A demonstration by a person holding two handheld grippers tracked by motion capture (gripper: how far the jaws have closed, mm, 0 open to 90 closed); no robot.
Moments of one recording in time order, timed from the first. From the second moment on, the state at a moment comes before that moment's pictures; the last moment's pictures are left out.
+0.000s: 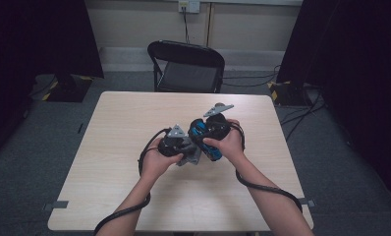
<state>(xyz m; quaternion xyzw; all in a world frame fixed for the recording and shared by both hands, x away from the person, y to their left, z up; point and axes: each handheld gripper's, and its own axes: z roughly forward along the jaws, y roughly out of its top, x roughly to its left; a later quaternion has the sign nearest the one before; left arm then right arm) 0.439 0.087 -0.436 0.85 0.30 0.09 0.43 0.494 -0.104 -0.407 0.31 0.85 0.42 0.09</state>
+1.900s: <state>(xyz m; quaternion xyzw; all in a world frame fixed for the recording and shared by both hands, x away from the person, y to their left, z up) 0.411 0.040 -0.453 0.88 0.21 0.04 0.42 0.506 -0.108 -0.393 0.33 0.84 0.42 0.10</state>
